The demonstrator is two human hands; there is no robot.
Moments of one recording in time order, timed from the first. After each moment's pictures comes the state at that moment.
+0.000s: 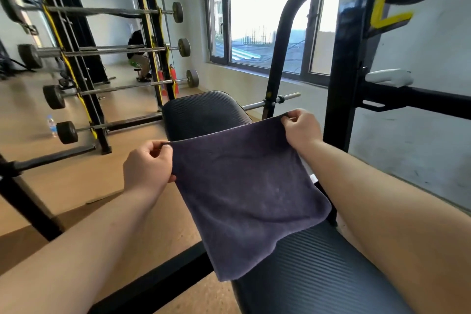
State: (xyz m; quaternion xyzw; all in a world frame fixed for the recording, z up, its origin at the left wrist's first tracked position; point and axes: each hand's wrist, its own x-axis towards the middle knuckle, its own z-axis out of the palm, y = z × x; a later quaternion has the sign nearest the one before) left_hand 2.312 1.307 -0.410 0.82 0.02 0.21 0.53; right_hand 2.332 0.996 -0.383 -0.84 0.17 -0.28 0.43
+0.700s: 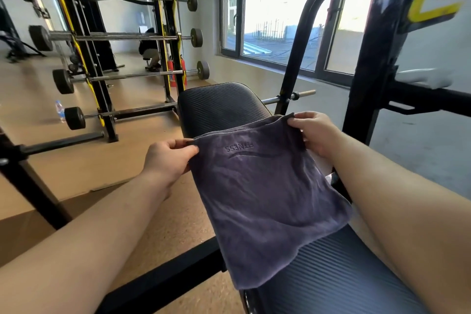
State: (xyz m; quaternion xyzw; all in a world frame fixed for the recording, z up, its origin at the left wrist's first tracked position) left_hand 2.344 1.309 -0.419 0.73 0.05 0.05 0.68; right_hand 2.372 0.995 -0.396 -0.74 0.14 -0.11 0.65
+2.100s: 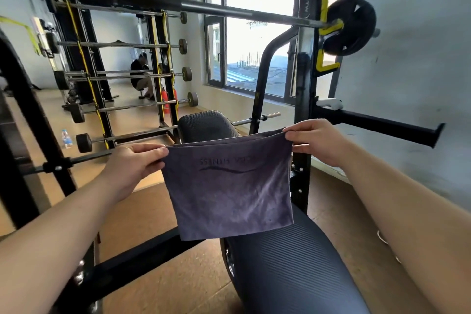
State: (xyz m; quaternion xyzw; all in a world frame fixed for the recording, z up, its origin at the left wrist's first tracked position) left_hand 2.095 1.393 -0.310 0.67 -0.06 0.03 0.74; right_hand 2.029 1.007 -0.273 -0.76 0.00 -0.15 0.63
